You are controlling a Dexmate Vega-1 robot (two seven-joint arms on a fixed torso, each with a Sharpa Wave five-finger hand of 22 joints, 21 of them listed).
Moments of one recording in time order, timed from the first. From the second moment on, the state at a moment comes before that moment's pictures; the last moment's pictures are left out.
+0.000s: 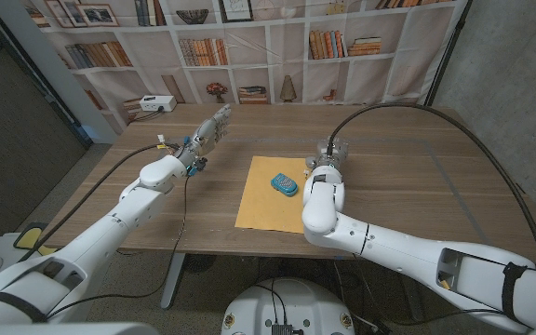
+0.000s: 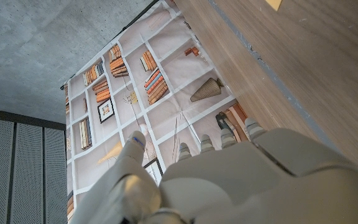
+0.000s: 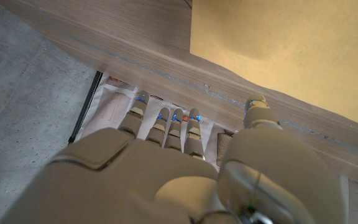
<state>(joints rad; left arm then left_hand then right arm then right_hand) 0.75 0.62 0.43 -1.28 -0.53 -0.31 -0.23 0.09 0.08 0.48 -0.08 0.17 -0.17 -0.17 0.18 0.17 -0.17 0.00 0.21 0.19 -0.17 0.09 0.19 0.18 -0.18 0.18 0.25 0.22 -0.52 -0.40 -1.23 -1.72 -1.15 -1.38 0.38 0.55 0.02 0.24 -0.11 0.22 0.30 0.01 0.21 0.24 0.06 0.08 0.46 0.32 0.08 0.05 0.19 0.50 0.22 0.19 0.19 0.19</state>
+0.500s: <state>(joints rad) 0.75 0.62 0.43 -1.28 -0.52 -0.31 -0.22 0.08 0.08 0.48 -0.08 0.17 -0.17 -0.17 0.18 0.17 -0.17 0.00 0.21 0.19 -0.17 0.09 0.19 0.18 -0.18 0.18 0.25 0.21 -0.47 -0.38 -1.26 -1.61 -1.14 -1.39 0.45 0.55 0.02 0.23 -0.12 0.22 0.37 0.00 0.23 0.24 0.10 0.07 0.46 0.31 0.10 0.04 0.20 0.48 0.21 0.19 0.20 0.19</state>
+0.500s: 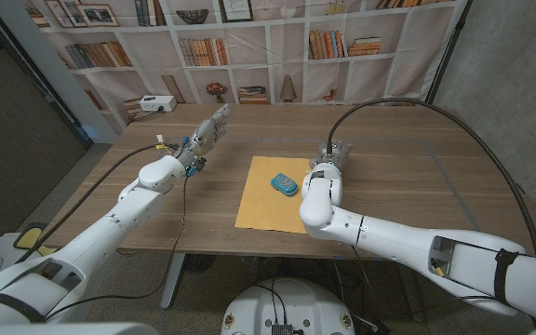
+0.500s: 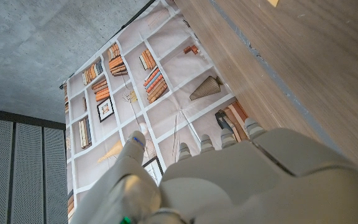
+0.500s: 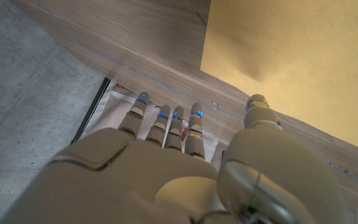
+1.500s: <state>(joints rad) 0.72 0.61 0.44 -1.25 -0.51 -0.31 -0.22 0.08 0.08 0.48 -0.08 0.17 -0.17 -0.17 0.18 0.17 -0.17 0.00 0.21 0.19 -0.17 0.09 0.19 0.18 -0.18 0.18 0.25 0.21 -0.40 -0.36 -1.33 -1.49 -0.89 -1.40 0.29 0.70 0.07 0.27 -0.16 0.27 0.72 -0.02 0.35 0.22 0.35 0.03 0.52 0.27 0.28 -0.04 0.25 0.42 0.29 0.15 0.23 0.19</state>
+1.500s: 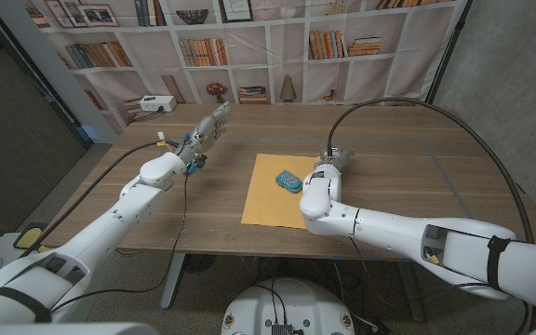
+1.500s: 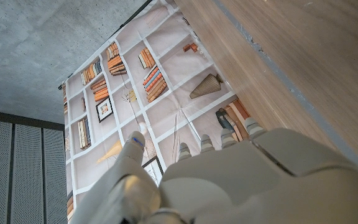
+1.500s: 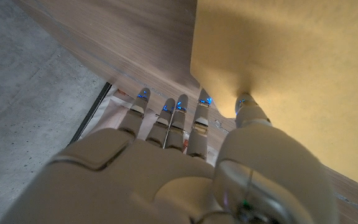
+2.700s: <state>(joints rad) 0.69 0.59 0.45 -1.22 -0.50 -0.30 -0.23 0.08 0.08 0.49 -0.08 0.17 -0.17 -0.17 0.18 0.17 -0.17 0.00 0.21 0.19 -0.17 0.09 0.19 0.18 -0.18 0.18 0.25 0.21 -0.59 -0.28 -1.09 -1.43 -0.67 -1.27 -0.68 0.93 0.15 0.37 -0.17 0.23 0.96 0.06 0.46 0.21 0.61 -0.08 0.57 0.24 0.48 -0.05 0.33 0.41 0.37 0.08 0.24 0.19</state>
